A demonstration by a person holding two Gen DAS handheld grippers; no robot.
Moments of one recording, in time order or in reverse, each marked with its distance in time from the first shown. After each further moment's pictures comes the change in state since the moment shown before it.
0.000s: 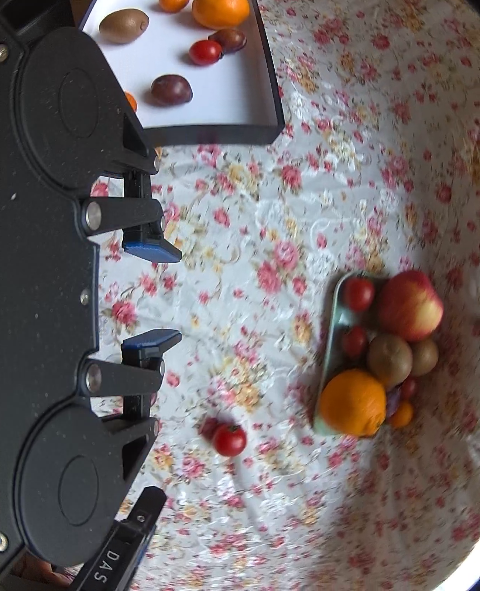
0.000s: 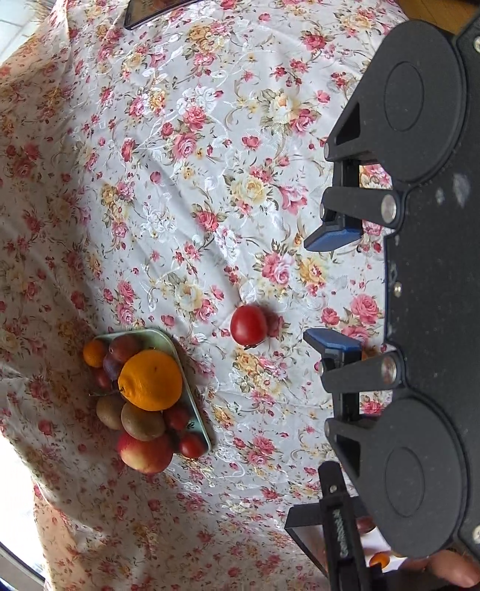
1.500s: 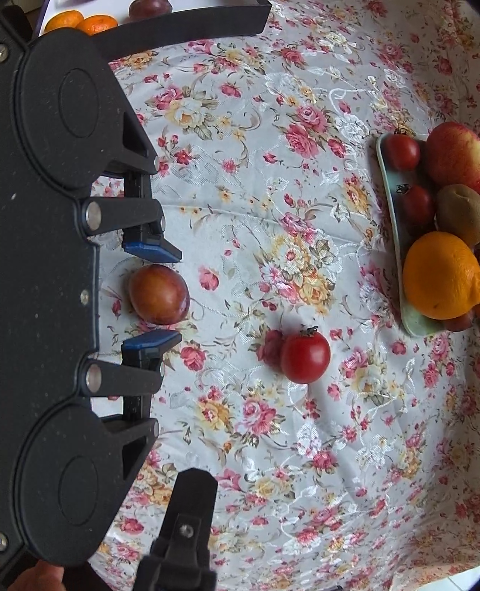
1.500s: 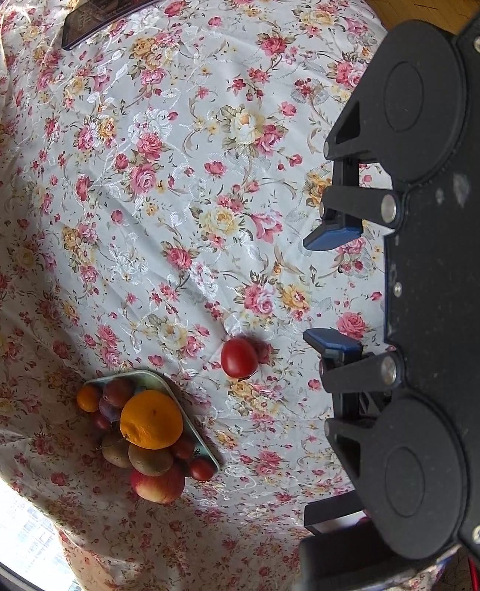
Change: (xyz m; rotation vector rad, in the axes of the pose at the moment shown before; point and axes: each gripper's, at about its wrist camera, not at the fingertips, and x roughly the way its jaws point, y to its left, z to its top) left arm 0.064 -0.083 -0.026 0.200 0.082 -0.013; right arm 0.009 -0.041 0.007 0.168 0.110 0.037
